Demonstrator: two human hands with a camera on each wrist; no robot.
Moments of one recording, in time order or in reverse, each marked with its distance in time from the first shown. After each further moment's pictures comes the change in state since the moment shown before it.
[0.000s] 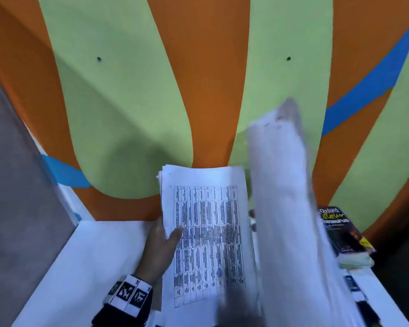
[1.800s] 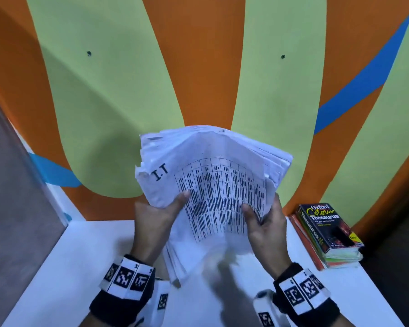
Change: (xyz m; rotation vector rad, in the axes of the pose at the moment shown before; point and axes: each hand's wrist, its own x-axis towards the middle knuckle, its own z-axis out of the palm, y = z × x) left_hand 0.014 0.067 0.005 -0.238 0.213 0.180; right_hand 0.004 0.039 0.040 -0.725 0.295 -0.870
